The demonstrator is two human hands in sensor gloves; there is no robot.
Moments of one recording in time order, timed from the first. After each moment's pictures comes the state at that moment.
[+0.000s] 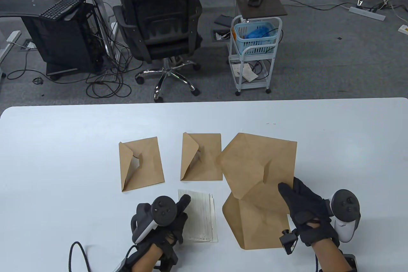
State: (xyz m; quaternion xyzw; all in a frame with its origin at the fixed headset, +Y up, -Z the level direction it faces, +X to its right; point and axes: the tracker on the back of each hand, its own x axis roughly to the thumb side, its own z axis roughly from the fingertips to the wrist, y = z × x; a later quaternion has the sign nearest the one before) left_hand -0.156 -0.746 -0.293 -0.11 -0.08 0.14 0.98; right_hand 0.247 -0.700 -0.280 0.05 -0.08 0.78 0.62
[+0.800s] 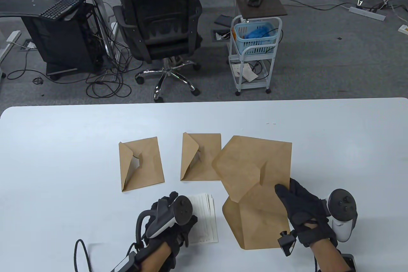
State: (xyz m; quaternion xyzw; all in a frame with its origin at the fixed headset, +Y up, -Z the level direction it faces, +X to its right) left_hand -0.139 -0.731 -0.293 -0.12 -0.10 0.04 0.99; right_hand 0.242 -0.703 -0.282 0.06 -0.06 0.78 0.62
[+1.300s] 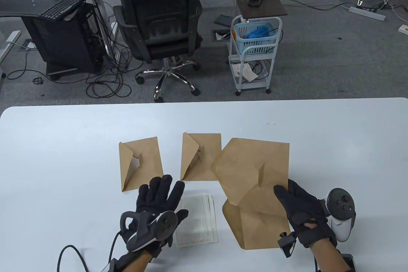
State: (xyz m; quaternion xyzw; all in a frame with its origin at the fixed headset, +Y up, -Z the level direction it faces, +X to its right) left_hand -0.171 -0.724 -0.276 0.09 -0.15 0.00 0.98; right_hand 0.239 -0.703 -0.281 0.06 -0.04 0.77 0.63
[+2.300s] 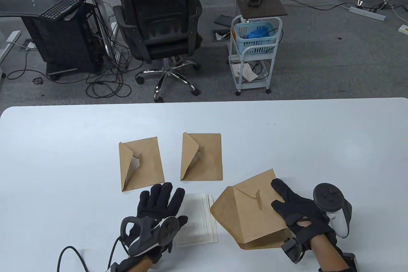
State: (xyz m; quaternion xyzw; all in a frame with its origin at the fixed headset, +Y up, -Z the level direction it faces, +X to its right) left_hand -0.170 -0.735 -0.270 0.07 -0.16 -0.02 0.98; right_hand 0.239 -0.731 -0.291 -0.03 0.08 0.88 0.46
